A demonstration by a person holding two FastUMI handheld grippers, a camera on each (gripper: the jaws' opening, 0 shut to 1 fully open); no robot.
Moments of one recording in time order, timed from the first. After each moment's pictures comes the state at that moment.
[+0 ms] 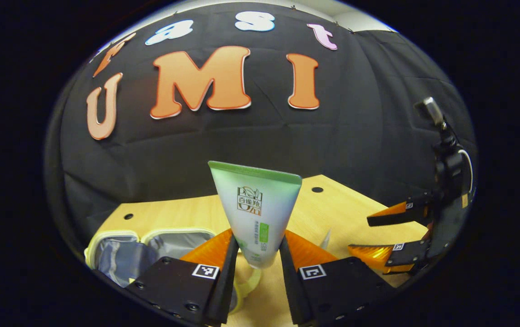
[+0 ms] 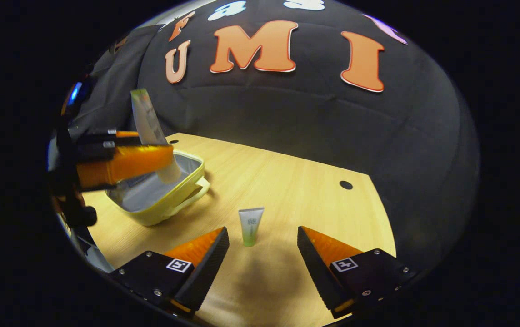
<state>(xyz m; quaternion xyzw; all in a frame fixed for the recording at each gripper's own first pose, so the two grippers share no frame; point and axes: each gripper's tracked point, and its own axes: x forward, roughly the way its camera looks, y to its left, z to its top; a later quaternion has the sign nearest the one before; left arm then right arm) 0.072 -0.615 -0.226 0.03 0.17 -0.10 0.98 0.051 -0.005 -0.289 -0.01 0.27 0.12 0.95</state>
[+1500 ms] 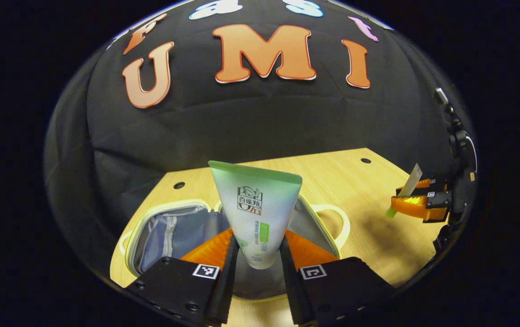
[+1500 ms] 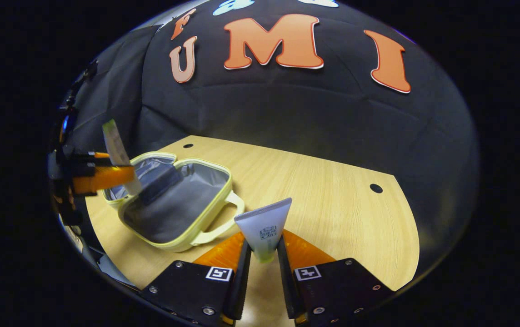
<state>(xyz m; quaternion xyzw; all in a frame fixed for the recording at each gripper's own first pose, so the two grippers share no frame) 0.039 -0.443 -0.282 0.02 0.29 -0.03 0.96 0.079 0.082 -0.261 0.02 0.28 0.14 0.95</state>
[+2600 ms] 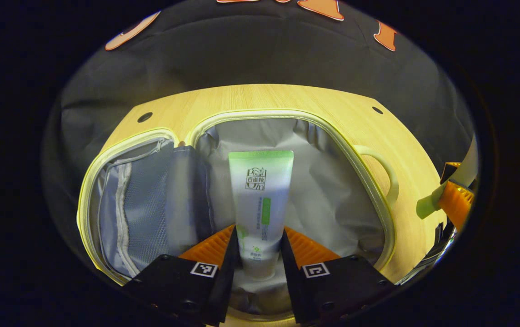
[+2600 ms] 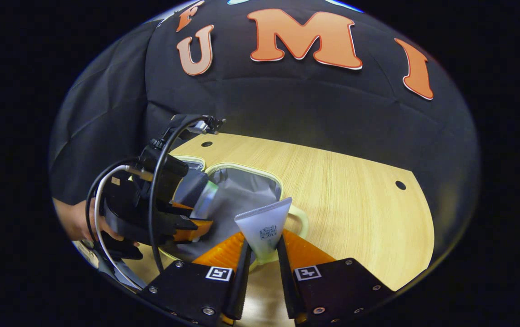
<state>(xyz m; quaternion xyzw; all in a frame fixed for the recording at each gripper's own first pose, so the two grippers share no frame) 0.064 -0.428 -0.419 -0.02 0.49 -0.07 0.87 0.083 0.196 -0.246 0.03 0.32 0.14 0.94</state>
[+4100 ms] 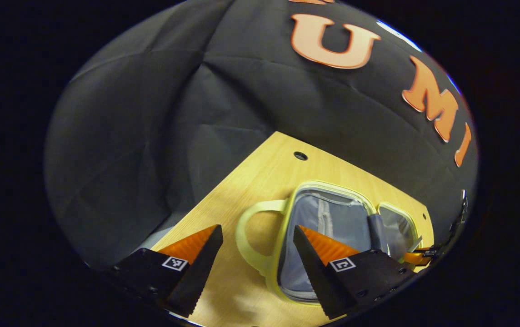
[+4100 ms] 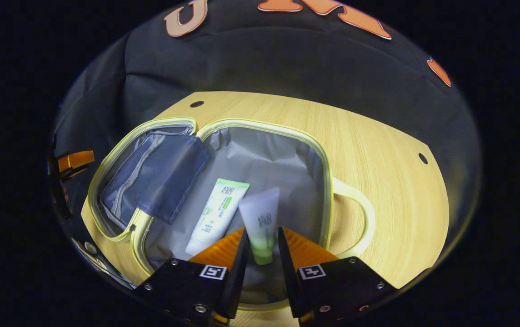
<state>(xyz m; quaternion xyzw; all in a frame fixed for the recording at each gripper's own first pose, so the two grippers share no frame) -0.028 -0.085 -0.286 -0.22 0.33 0.19 0.90 0.112 0.271 -0.328 0.02 0.44 0.11 0.89</state>
